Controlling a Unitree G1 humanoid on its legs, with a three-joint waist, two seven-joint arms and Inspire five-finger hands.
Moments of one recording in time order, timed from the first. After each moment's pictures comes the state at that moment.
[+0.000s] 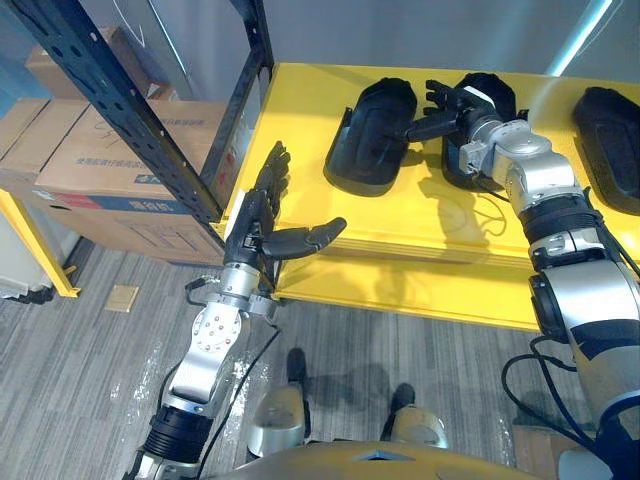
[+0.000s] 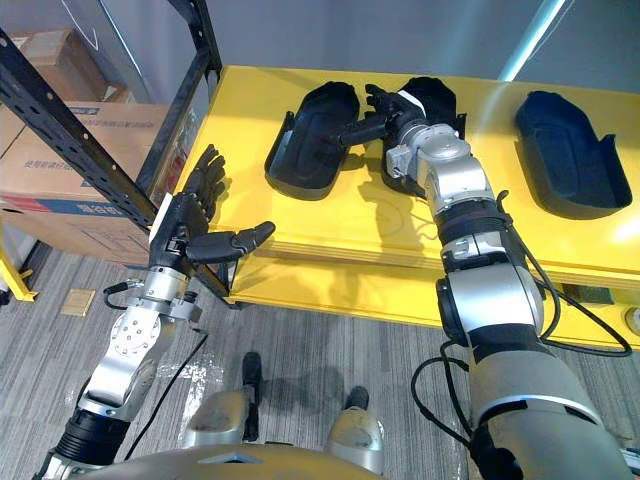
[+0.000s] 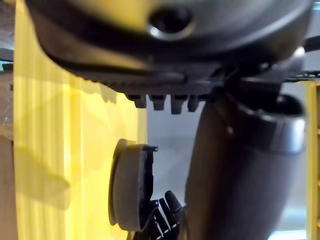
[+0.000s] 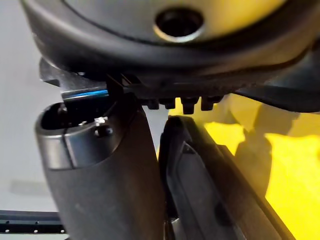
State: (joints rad) left arm -0.01 0.26 -0.20 -0.19 -0.22 -0.15 0.06; right arm -1.11 -0.55 0.21 0.84 0.28 0.32 0.21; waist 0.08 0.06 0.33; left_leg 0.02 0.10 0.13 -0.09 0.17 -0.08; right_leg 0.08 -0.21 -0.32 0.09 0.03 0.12
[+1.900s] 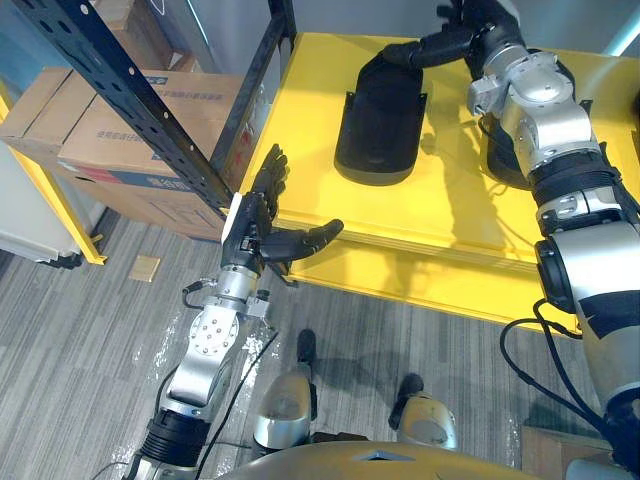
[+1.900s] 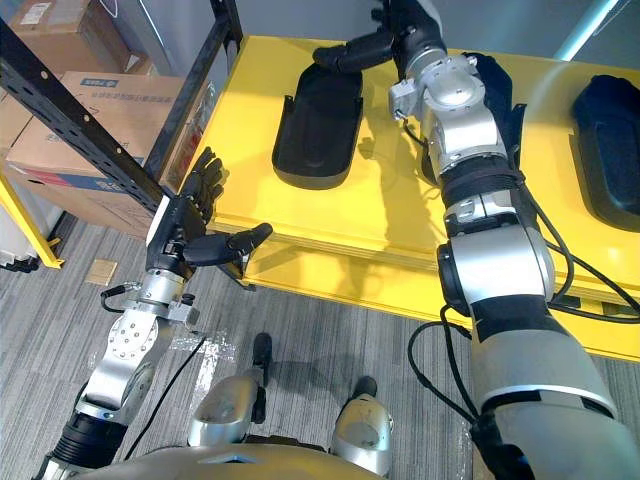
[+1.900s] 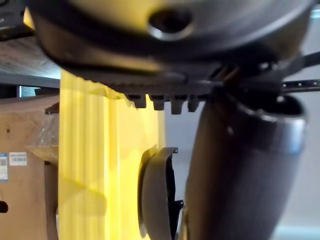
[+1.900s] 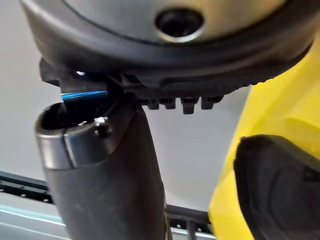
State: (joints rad) left arm 0.01 0.29 -0.22 -0.19 -0.20 -0.17 0.06; right arm -1.31 -0.58 0.25 0.87 0.30 0.02 0.11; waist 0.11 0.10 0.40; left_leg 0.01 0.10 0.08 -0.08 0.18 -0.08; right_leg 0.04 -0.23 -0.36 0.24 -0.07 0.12
